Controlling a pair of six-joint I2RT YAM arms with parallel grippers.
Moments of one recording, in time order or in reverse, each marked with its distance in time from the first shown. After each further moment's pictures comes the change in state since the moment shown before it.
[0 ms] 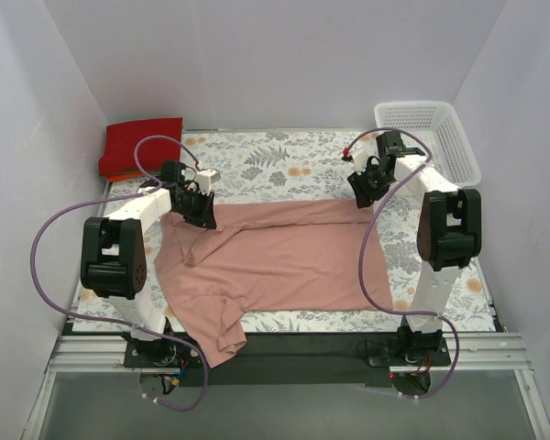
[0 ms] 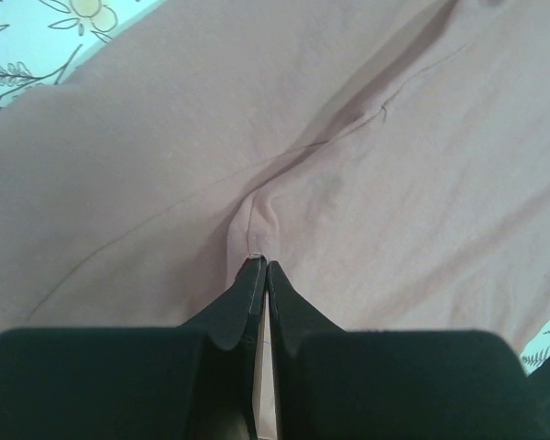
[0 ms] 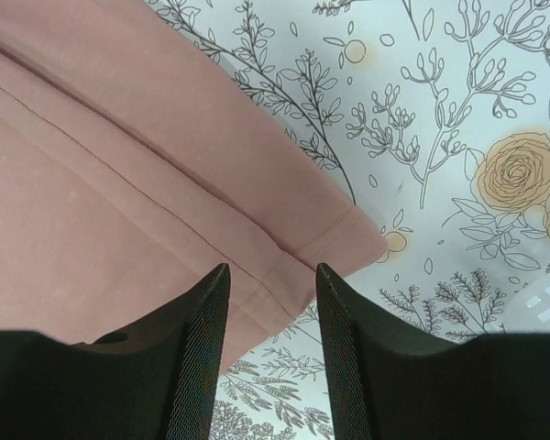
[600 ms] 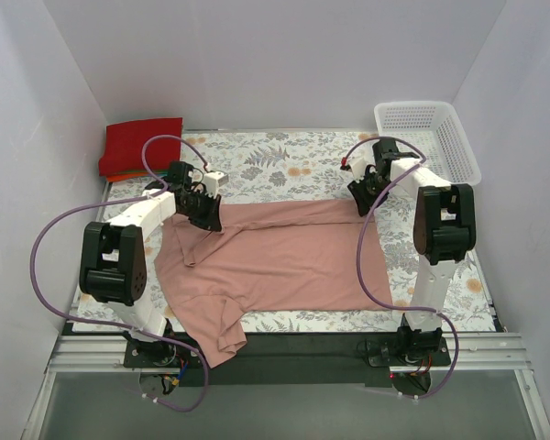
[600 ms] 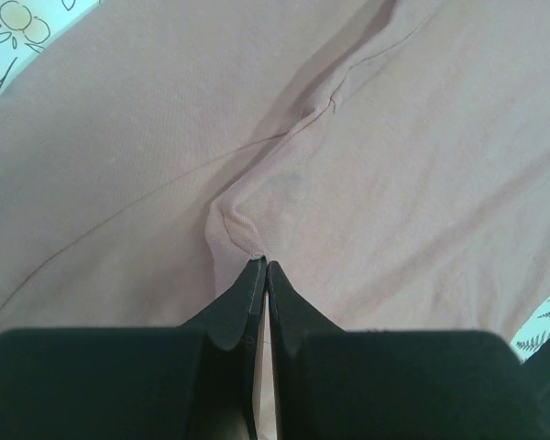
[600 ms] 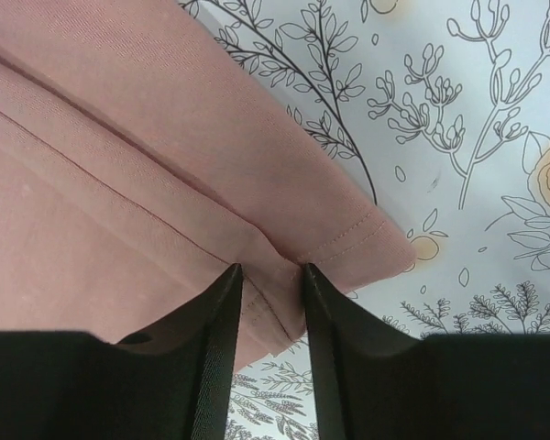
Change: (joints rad) left arm -0.060 -0.050 -0.021 -0.020 -0.010 0.016; right arm 0.000 0.069 -0.017 -0.011 0.038 -0.013
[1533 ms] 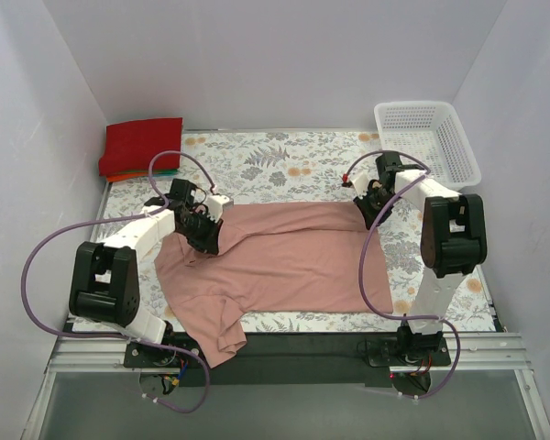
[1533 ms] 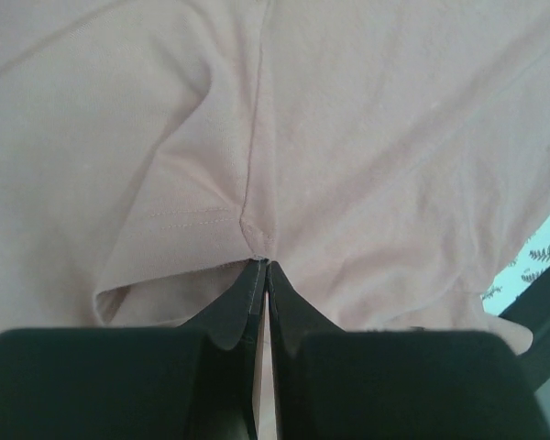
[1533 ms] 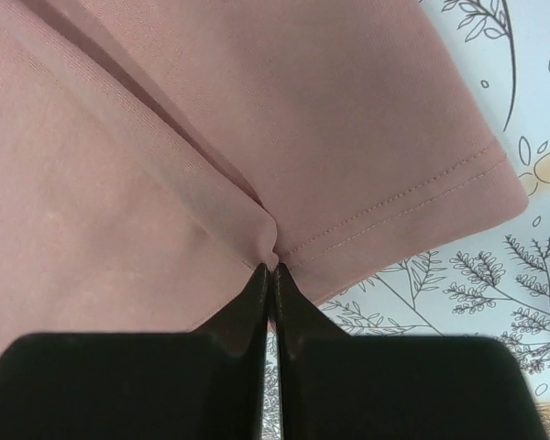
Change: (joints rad) left arm -0.047 -0.155 -0.156 -0.108 -0.033 0.127; right arm -0.001 -0.135 -0.188 -0.020 0.005 -0.088
